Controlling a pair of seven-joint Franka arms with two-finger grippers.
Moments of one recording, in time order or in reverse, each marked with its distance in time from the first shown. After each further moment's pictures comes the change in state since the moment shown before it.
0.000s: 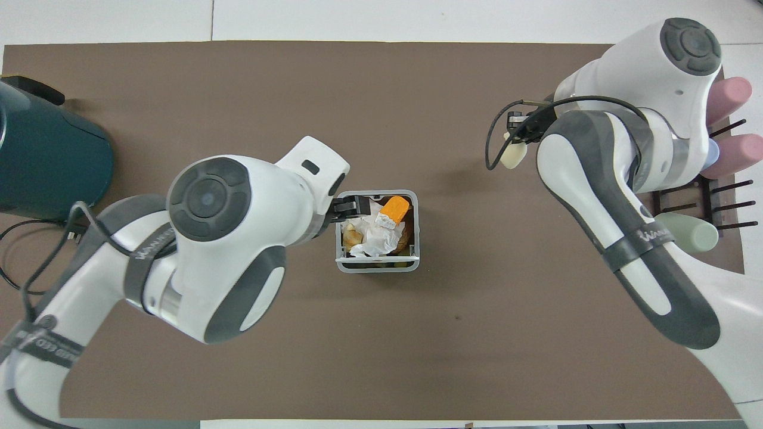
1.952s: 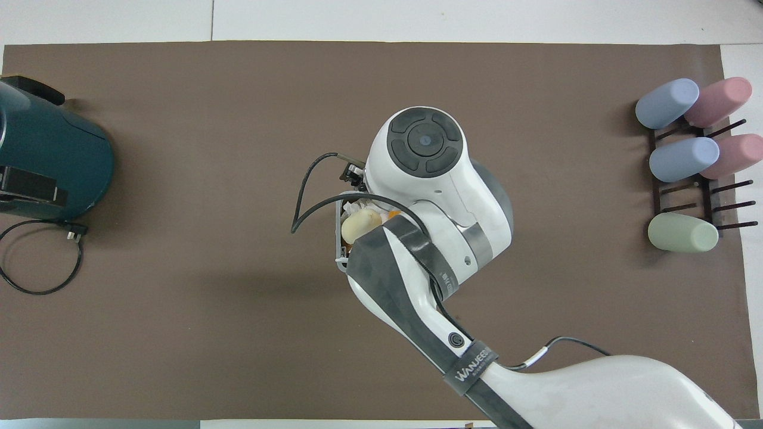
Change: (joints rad) left arm 0.575 -0.061 -0.004 0.296 0.068 -0.538 0.688; right arm 0.338 -0.013 0.007 0.042 -0.141 -0.048 0.673
